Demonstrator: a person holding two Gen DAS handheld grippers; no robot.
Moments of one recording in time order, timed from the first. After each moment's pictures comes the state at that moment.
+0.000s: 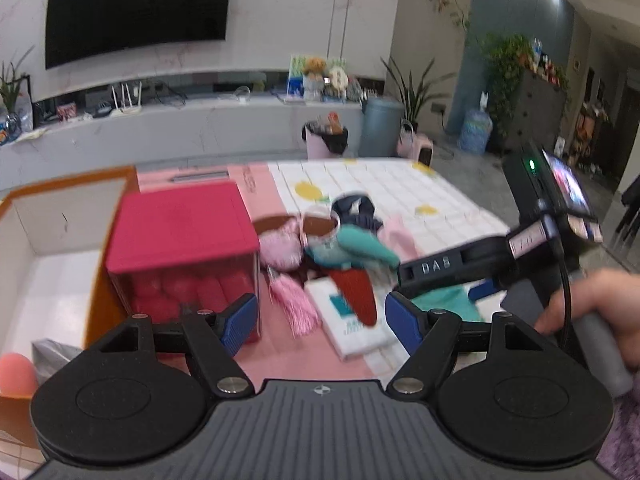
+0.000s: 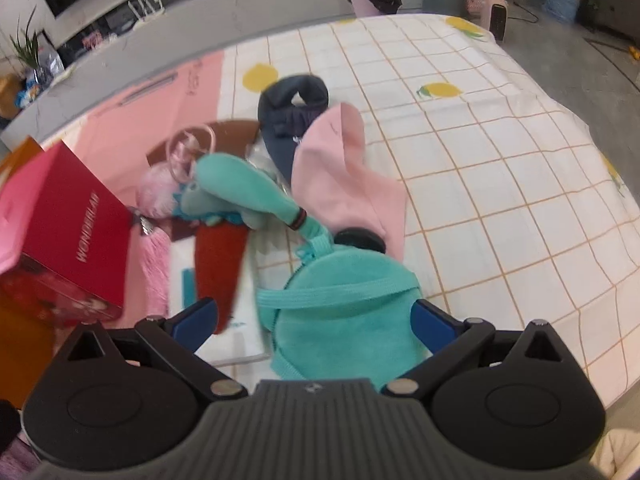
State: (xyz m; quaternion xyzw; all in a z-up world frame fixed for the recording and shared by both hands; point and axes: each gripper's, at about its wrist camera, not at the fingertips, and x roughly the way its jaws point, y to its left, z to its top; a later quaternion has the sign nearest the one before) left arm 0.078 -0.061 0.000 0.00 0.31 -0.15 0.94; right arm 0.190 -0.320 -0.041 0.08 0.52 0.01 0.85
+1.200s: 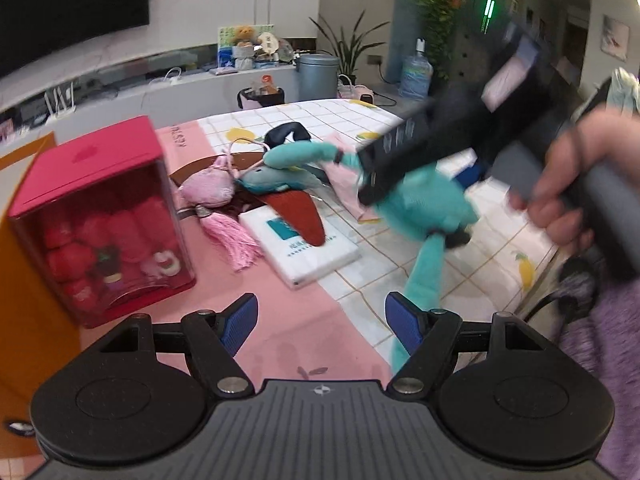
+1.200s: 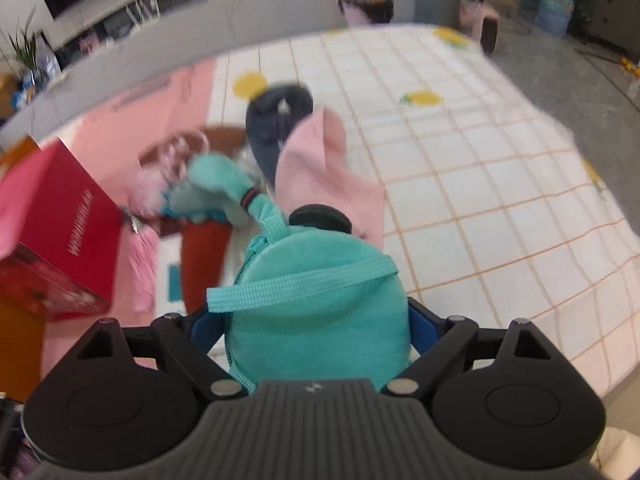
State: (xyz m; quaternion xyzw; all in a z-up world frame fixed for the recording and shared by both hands) left arm 0.061 -0.090 -0.055 0.08 0.33 -0.24 0.91; right arm 0.168 -0.330 -0.026 0.08 0.49 0.00 0.87
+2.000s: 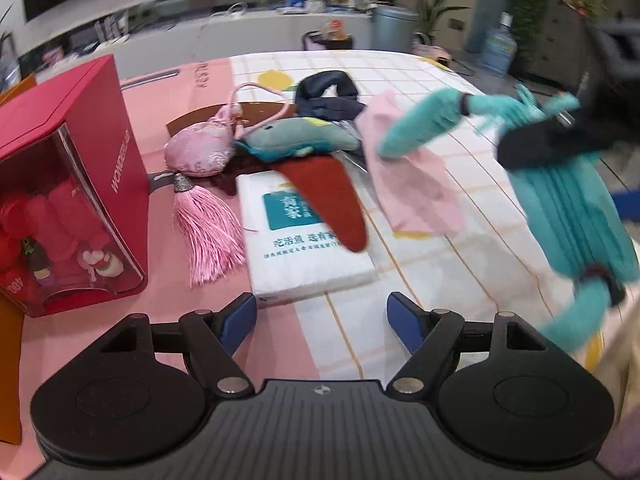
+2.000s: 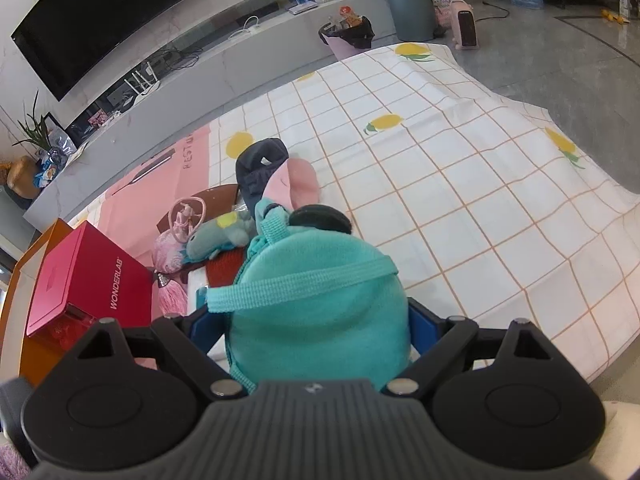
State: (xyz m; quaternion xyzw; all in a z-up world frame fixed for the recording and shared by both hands) left arm 0.138 -0.152 -0.082 0.02 0.43 -0.11 0.90; right arm 0.147 -0.383 -0.008 0.19 0.45 0.01 0.87
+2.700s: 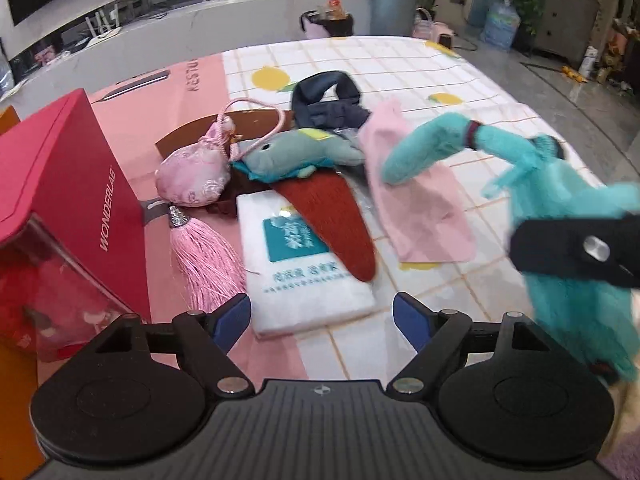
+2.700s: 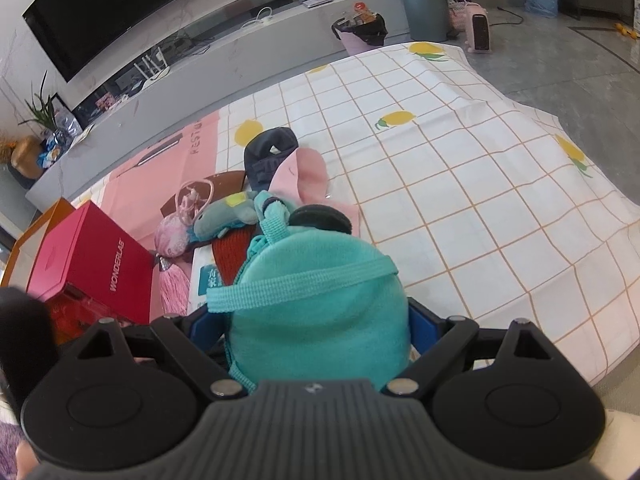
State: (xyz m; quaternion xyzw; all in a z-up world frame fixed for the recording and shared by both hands) left arm 0.173 -0.161 -0.072 0.06 0.46 -0.11 0.88; right arm 0.144 -0.378 -0.009 0.17 0.45 0.03 0.87
